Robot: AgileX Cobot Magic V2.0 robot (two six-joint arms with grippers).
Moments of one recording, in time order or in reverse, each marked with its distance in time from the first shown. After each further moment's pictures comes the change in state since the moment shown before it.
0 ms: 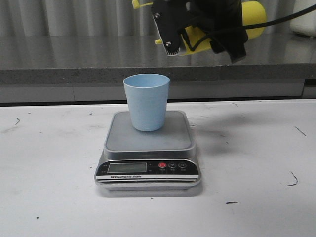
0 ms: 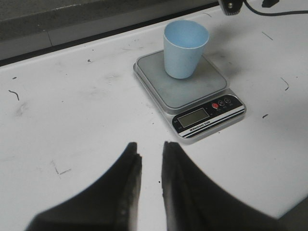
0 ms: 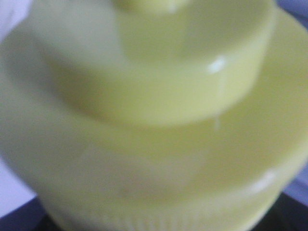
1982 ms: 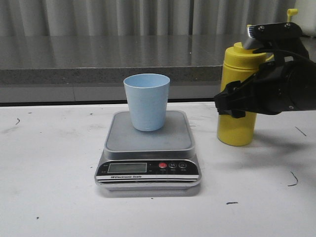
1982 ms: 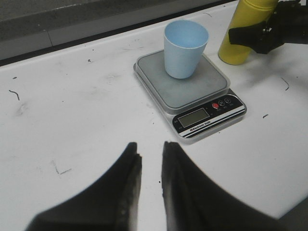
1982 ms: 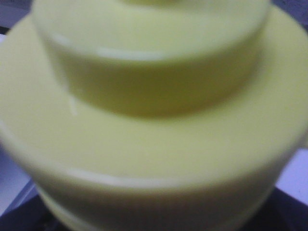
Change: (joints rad) left arm 0.000 0.000 0.000 0.000 0.000 0.000; right arm -0.398 -0.067 0.749 1.119 -1.540 0.267
